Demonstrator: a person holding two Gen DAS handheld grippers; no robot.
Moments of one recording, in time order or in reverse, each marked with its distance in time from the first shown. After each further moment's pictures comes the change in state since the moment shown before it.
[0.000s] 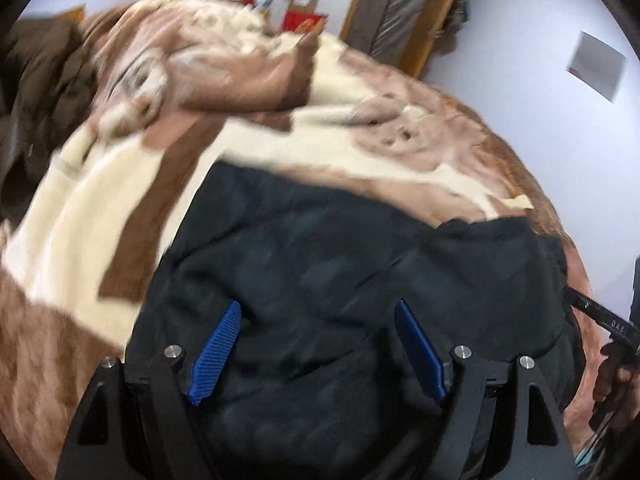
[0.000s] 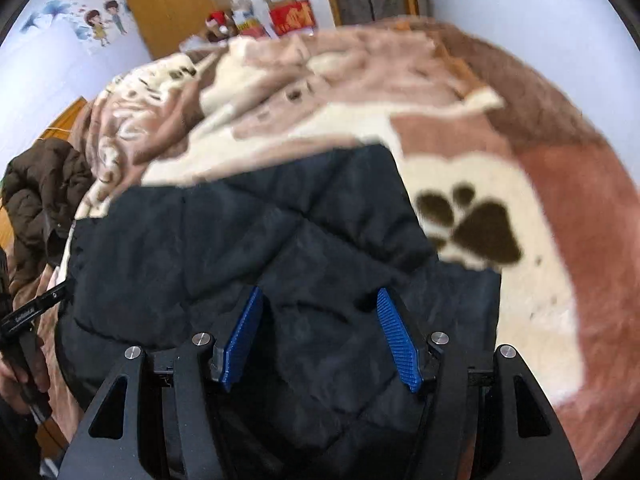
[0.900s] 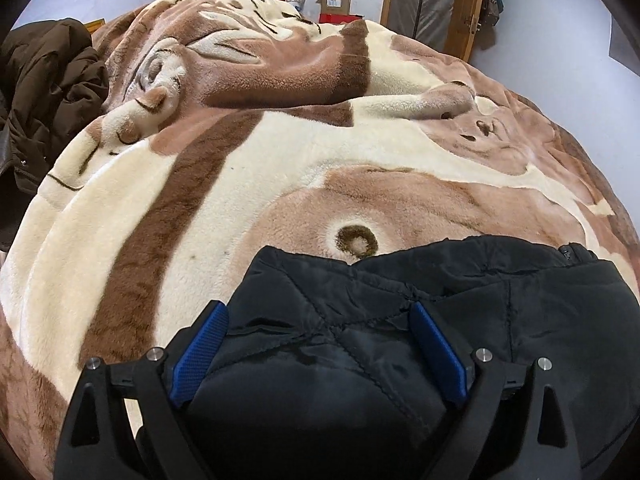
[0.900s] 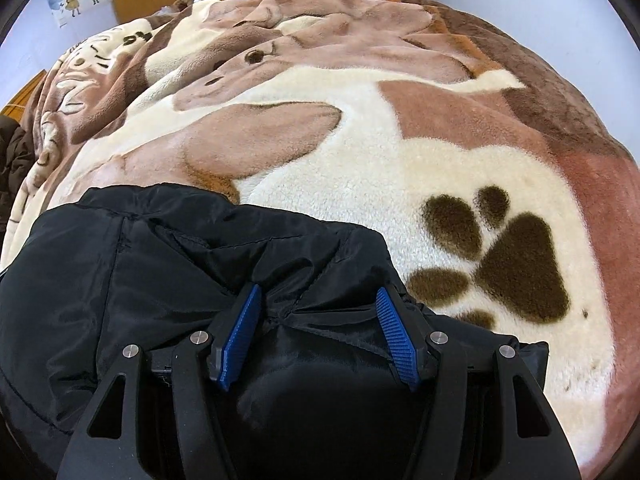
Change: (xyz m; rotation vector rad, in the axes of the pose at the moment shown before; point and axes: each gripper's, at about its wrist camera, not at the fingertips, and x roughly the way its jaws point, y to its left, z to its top) left arm 0.111 0.042 0.014 -0.008 -0.021 0.205; right arm 0.114 -0.024 0.006 0.001 0.114 -0.162
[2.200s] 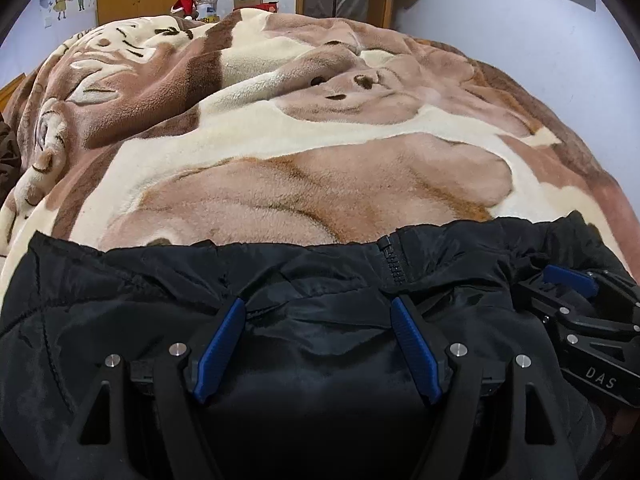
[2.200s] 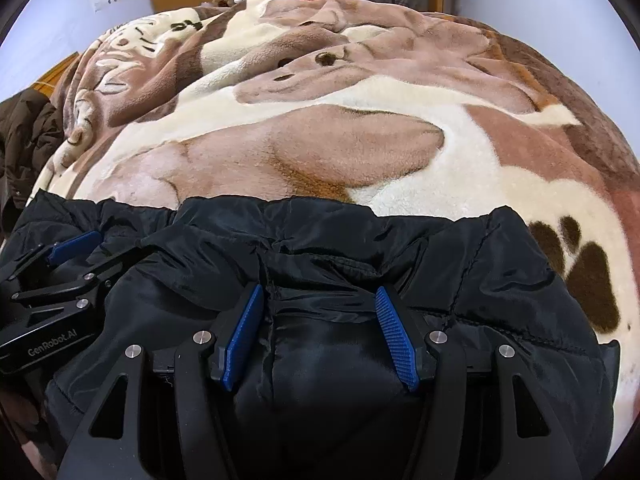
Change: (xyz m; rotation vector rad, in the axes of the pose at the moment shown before) left arm 0.006 -0.140 -0.002 0.228 0.067 -0.117; right arm 0.004 0.066 0.003 -0.088 -0.034 0.063
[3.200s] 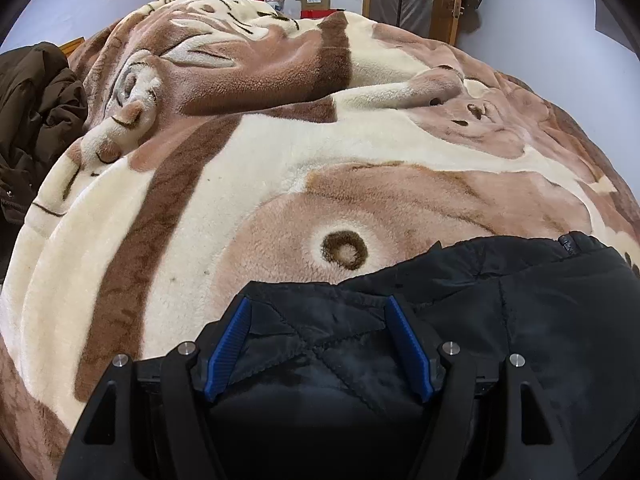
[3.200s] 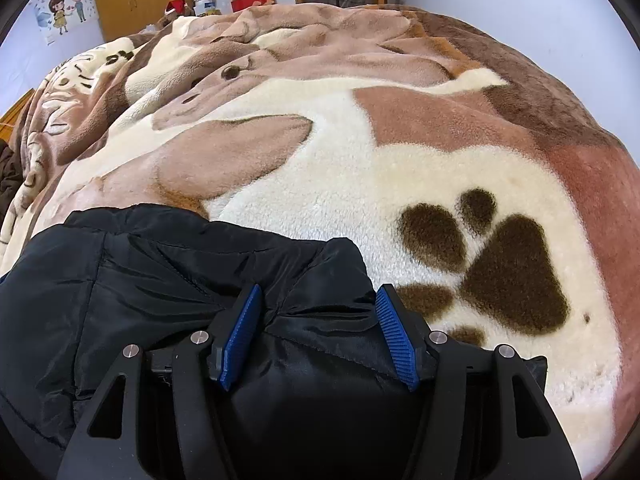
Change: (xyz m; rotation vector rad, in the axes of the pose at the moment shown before) left arm -0.005 0.125 -0.016 -0.142 -0.045 0.131; right arm 0.003 -0.081 -0.007 0.140 -0.021 -0.100
